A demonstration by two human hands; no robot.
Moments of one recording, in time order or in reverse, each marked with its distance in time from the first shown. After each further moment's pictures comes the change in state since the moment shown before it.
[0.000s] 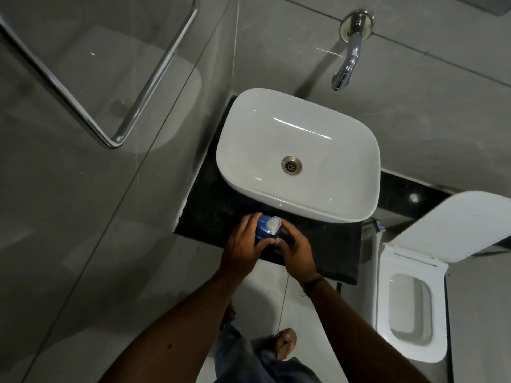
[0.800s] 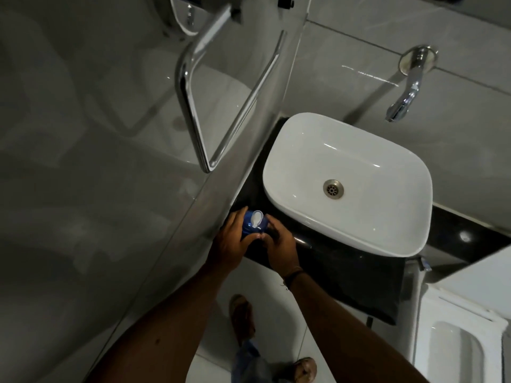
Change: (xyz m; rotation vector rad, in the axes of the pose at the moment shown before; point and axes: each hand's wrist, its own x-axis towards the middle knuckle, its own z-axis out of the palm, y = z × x) left_hand 0.009 -0.044 -0.110 0.025 0.118 -0.184; right_hand 0.050 -0.044 0.115 0.033 -0.103 -0.024
